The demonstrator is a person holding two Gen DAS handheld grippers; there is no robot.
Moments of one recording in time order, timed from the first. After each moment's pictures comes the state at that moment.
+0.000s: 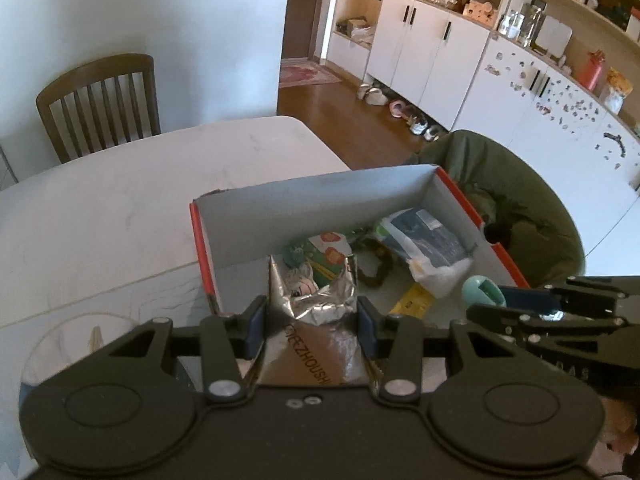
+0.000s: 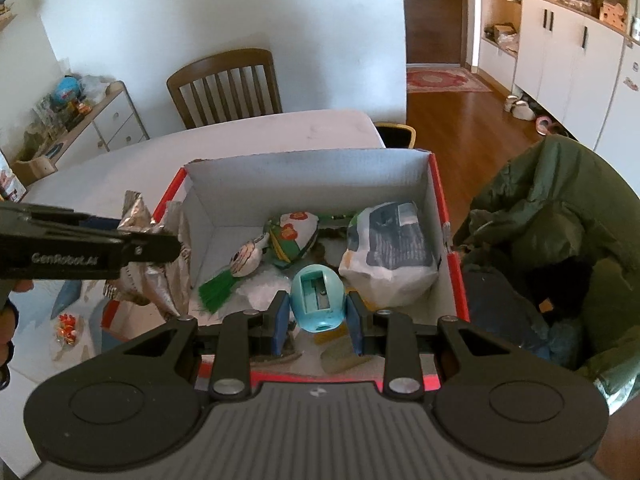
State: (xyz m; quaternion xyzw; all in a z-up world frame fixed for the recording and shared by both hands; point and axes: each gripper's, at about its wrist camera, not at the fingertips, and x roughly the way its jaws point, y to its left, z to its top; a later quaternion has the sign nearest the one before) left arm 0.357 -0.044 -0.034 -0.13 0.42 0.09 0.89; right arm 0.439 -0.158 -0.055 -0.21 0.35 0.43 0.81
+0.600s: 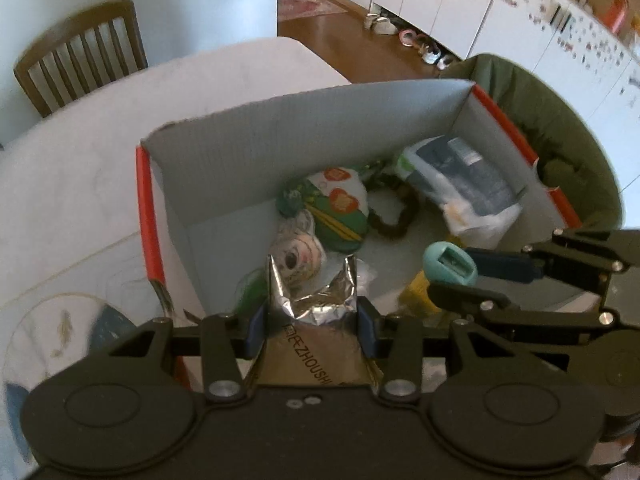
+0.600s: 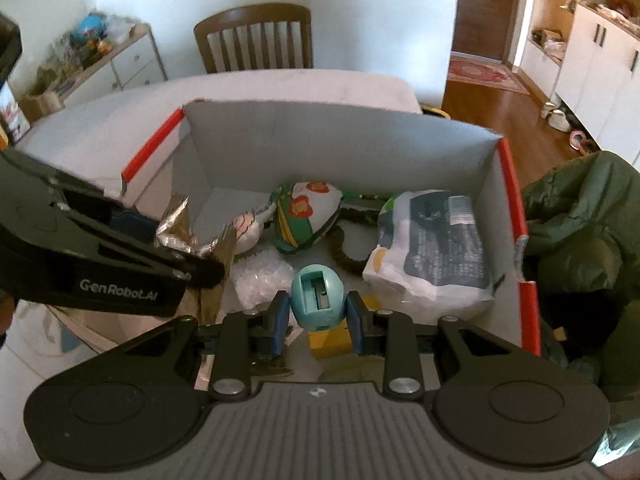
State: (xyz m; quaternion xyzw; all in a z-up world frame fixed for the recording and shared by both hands) left arm 0.407 -0.051 -0.093 -0.09 0.52 0.09 0.84; right arm 0.461 -0.111 -0.108 -0.29 0.36 0.45 0.76
